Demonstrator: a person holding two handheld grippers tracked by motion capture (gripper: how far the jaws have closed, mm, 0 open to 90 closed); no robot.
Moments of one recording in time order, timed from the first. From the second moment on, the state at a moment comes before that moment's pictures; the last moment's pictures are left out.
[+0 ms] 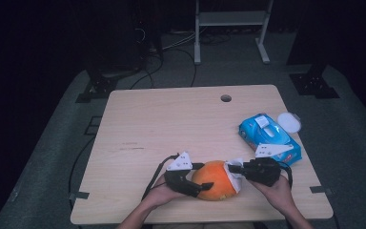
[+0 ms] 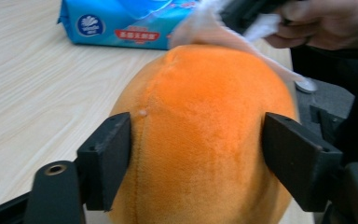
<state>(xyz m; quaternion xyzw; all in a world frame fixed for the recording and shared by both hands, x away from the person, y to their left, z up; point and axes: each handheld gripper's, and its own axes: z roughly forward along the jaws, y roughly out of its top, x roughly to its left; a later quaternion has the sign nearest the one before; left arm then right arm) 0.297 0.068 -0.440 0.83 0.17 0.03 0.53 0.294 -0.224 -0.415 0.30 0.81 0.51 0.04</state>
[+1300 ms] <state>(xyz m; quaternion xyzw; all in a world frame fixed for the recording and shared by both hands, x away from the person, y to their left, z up) 0.317 0.080 -0.441 0.84 0.17 0.03 0.52 0.287 -0.200 -0.422 0.27 0.83 0.49 0.03</state>
